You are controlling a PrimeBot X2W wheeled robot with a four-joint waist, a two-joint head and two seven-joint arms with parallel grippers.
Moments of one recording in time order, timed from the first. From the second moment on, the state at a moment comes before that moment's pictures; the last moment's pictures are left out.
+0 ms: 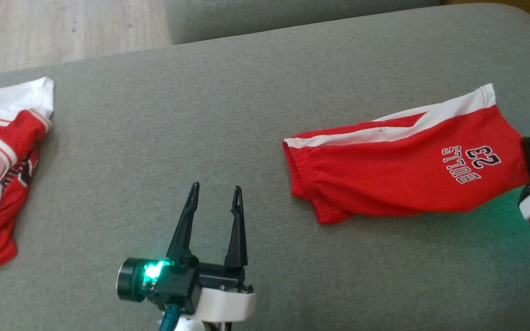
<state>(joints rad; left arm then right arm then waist) -0.06 0.05 -0.53 0.03 -0.19 0.30 -0.25 -0.59 -0.69 0.87 0.80 1.31 0.13 -0.24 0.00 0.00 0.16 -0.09</state>
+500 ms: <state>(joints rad) -0.06 0.05 -0.52 0.05 -0.19 0.28 -0.25 -0.64 -0.60 0.80 0.51 0.97 0.13 -0.25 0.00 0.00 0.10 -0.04</state>
